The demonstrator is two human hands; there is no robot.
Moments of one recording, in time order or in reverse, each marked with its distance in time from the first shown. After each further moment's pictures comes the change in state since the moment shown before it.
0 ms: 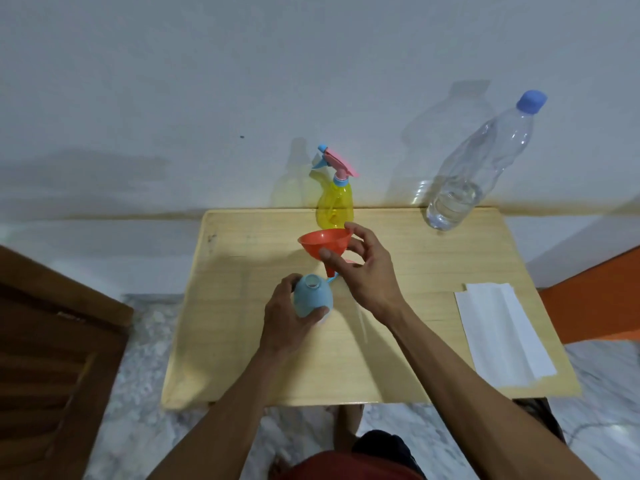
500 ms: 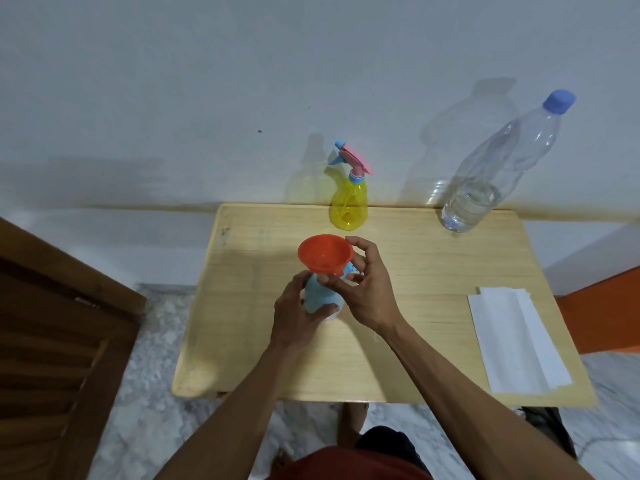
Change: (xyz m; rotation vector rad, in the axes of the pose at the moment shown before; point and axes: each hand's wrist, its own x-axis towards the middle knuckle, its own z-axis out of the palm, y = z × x) left_hand -0.003 -0.004 -0.001 -0.079 -0.013 -0.059; right_hand -0.014 0.028 0.017 -0.049 -0.063 -0.020
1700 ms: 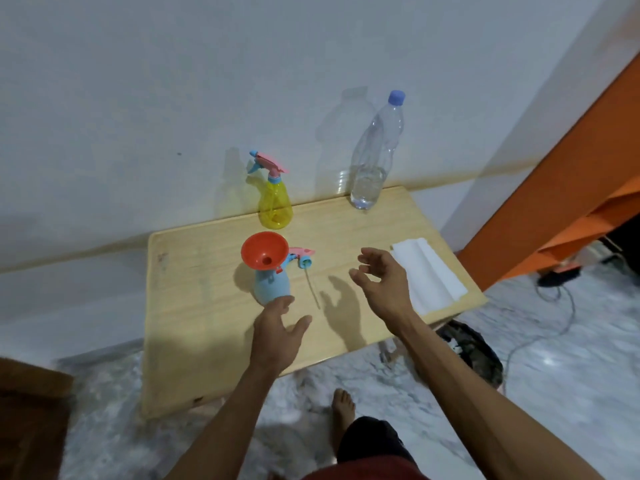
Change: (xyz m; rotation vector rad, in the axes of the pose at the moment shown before) left_hand -0.089 0.030 -0.005 0.096 -0.191 0.093; right_hand -0.120 0.006 -0.072 -0.095 0.529 0.049
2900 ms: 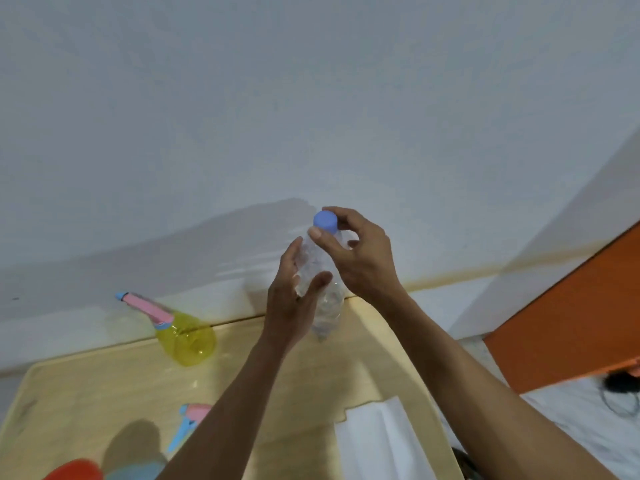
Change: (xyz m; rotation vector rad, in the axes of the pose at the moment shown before) left_hand 0.323 0.239 0.184 -0.196 0.066 0.248; right_hand 0.381 -0.103 -0.086 -0.031 -0.197 -0.320
